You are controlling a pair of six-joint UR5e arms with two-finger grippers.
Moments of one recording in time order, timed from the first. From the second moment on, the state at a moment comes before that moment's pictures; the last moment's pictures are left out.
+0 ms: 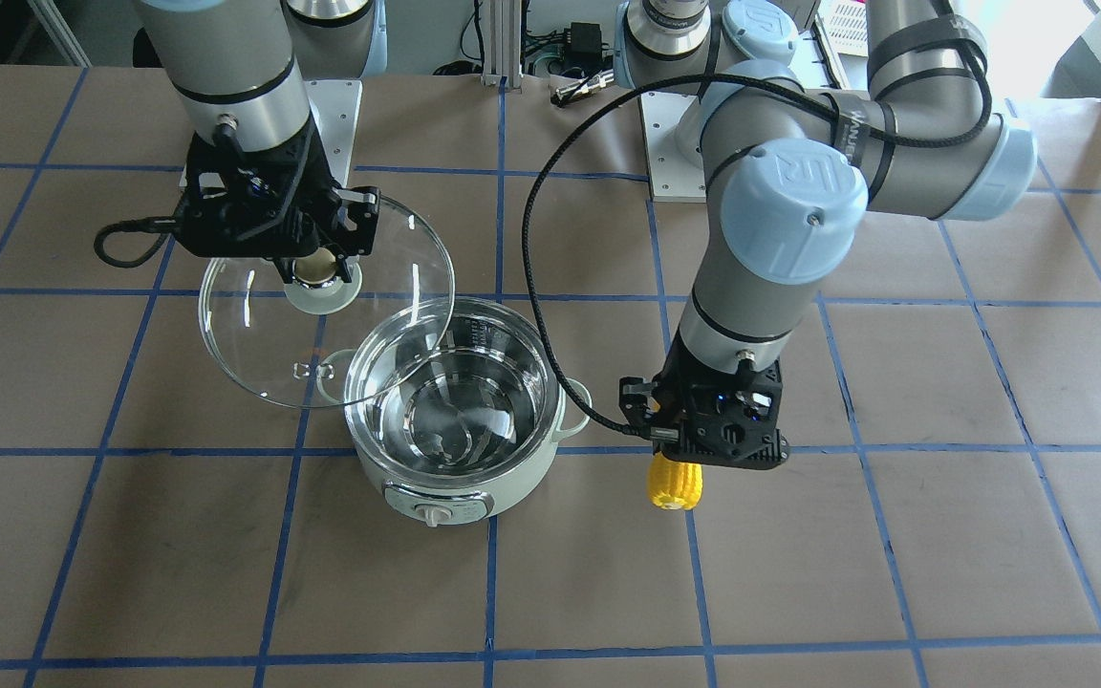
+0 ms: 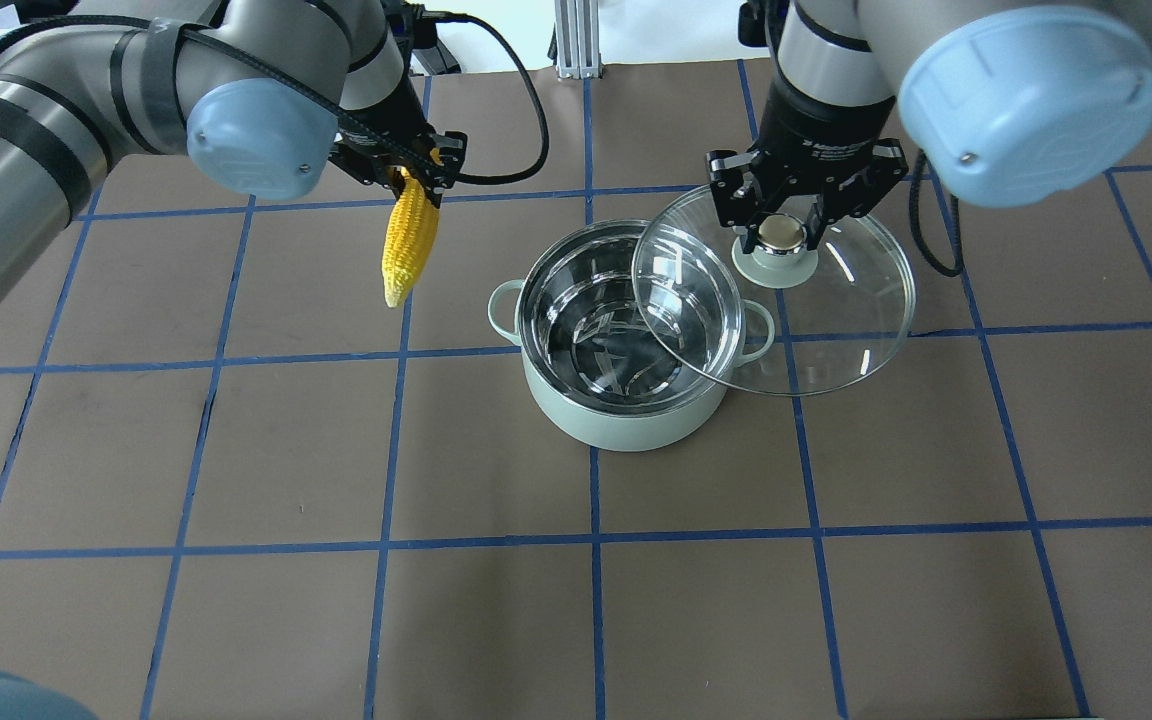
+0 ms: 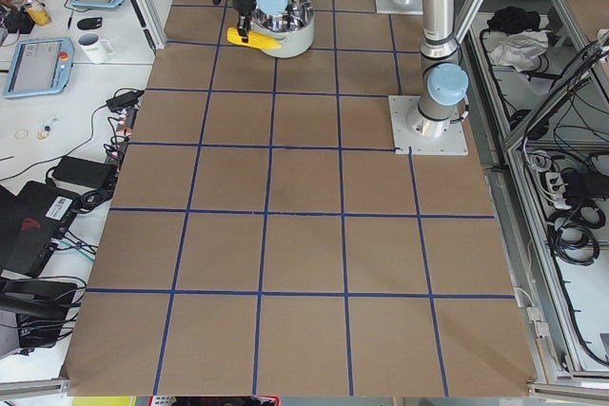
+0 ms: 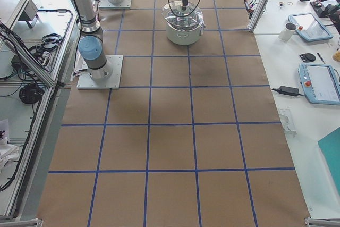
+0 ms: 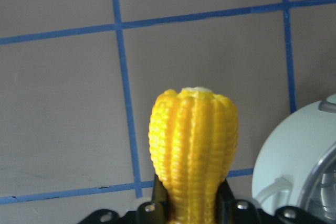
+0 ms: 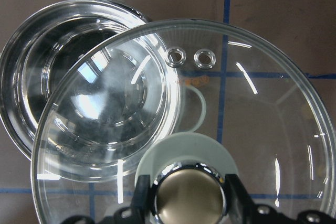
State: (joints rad) left arm -1.69 -1.91 -1.48 -1.23 1.58 -0.02; right arm 1.71 -1.51 1.54 -1.60 -1.56 0.12
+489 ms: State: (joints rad) left arm -1.89 -1.90 -1.48 -1.28 1.51 -0.20; right arm 1.59 -1.60 1.54 -1.45 -1.57 -0.05
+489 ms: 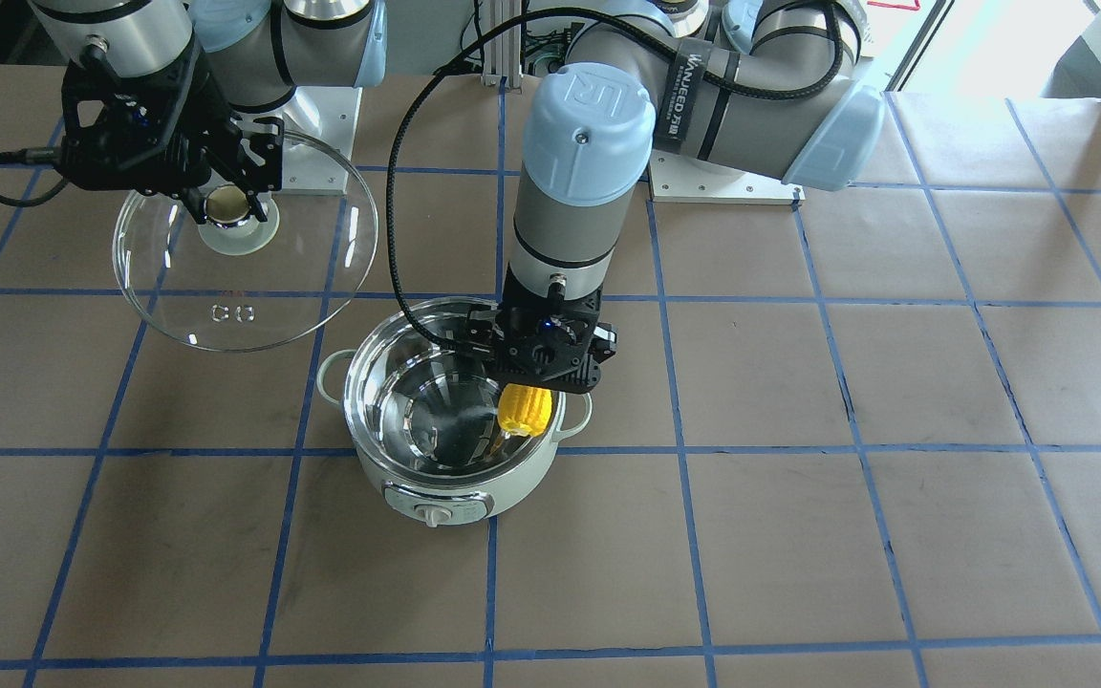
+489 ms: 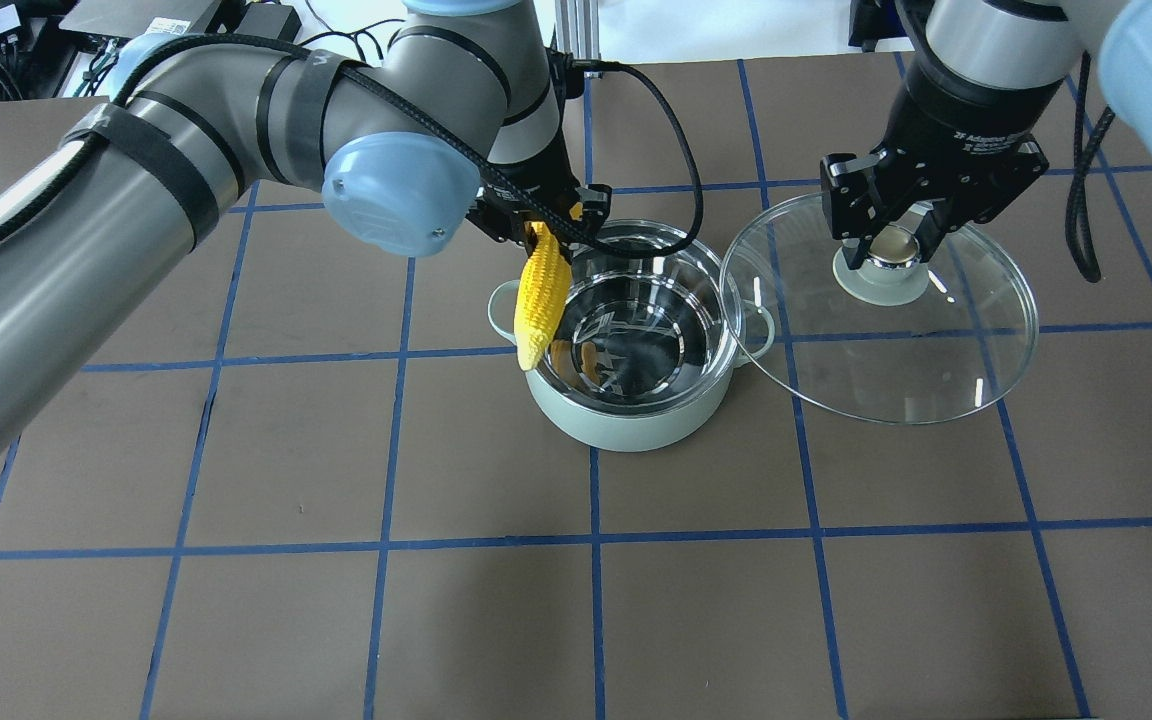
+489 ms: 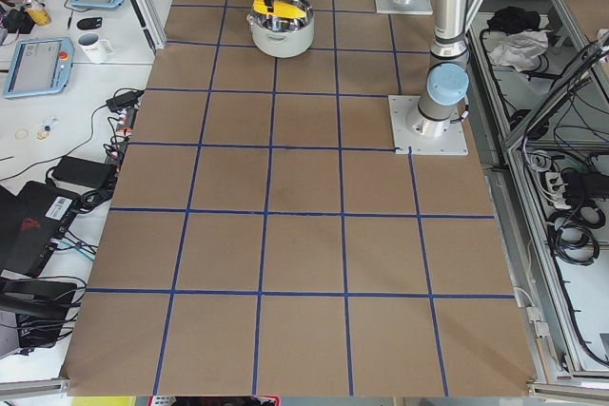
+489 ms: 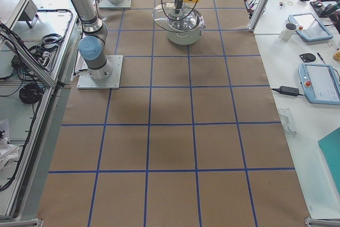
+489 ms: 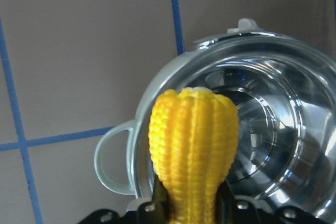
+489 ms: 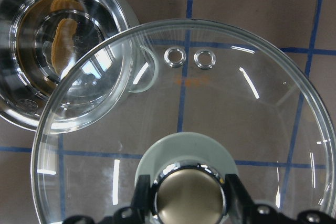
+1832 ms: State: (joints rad) left arm -1.97 -2.11 -1.44 -1.19 1.45 -0.36; right arm 1.55 -1.62 1.55 -1.40 -1.59 -0.24
